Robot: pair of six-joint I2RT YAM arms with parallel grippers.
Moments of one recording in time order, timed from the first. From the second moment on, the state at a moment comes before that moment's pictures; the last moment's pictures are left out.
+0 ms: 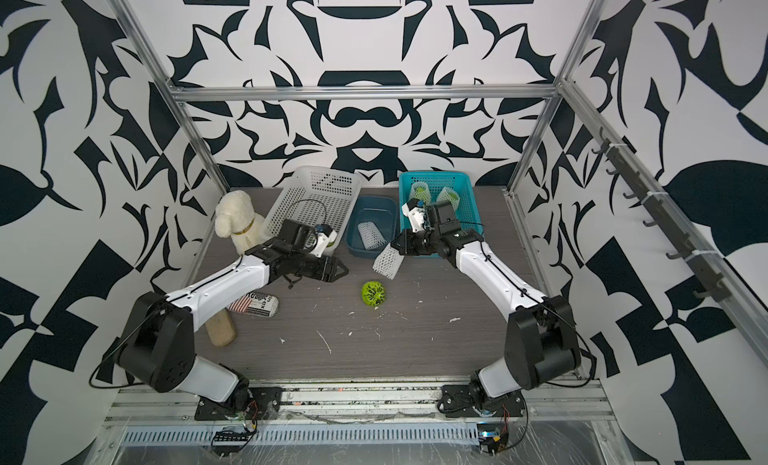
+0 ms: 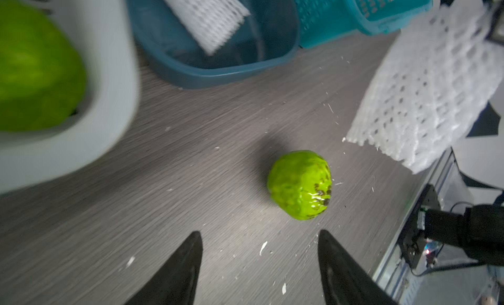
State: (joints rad) left arm -0.45 1.47 0.96 -0.39 0.47 -0.25; right arm 0.36 1.46 1.14 -0.43 -0.52 0.36
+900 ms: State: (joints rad) left arm -0.42 1.35 0.71 -0.07 0.43 -0.52; right arm 0.74 1.45 1.00 -0.29 -0.07 0.24
